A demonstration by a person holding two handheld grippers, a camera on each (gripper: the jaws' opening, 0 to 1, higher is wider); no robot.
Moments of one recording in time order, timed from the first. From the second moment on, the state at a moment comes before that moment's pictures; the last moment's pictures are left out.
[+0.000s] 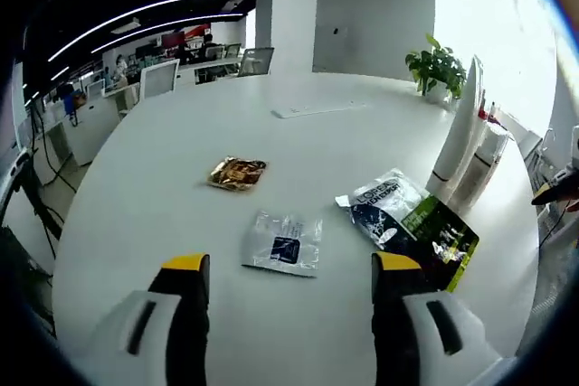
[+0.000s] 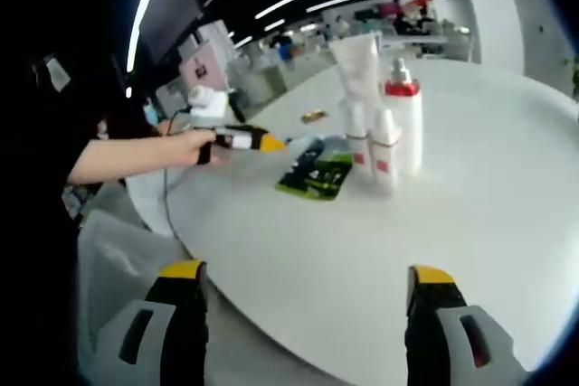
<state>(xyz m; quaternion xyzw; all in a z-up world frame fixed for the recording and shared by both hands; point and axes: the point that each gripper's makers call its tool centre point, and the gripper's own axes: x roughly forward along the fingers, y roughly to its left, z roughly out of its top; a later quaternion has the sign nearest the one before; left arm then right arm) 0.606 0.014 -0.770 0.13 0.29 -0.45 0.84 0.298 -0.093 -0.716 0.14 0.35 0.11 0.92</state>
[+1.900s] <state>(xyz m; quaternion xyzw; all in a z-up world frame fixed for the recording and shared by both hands) 0.598 -0.010 -0.775 0.20 0.29 -0.48 0.81 0.299 -0.097 -0.715 0.14 0.35 0.10 0.92</state>
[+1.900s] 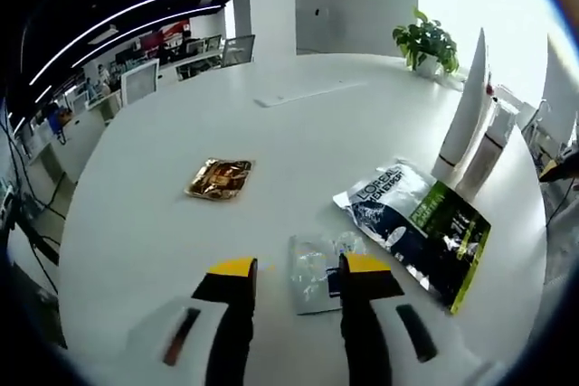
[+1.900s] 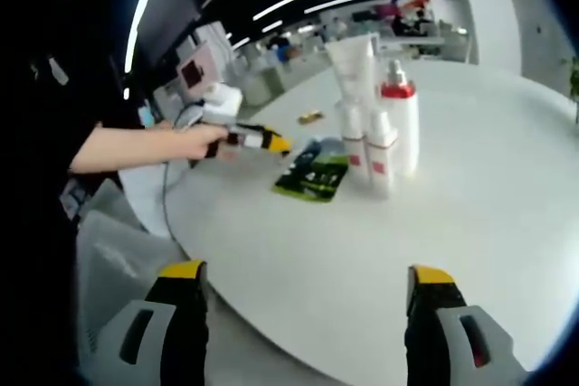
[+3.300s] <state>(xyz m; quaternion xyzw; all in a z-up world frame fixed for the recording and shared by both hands) 0.583 -0.017 -0.789 0.31 0.32 -0.59 0.67 0.298 -0.096 -0.717 0.14 0.36 0.11 0.92</state>
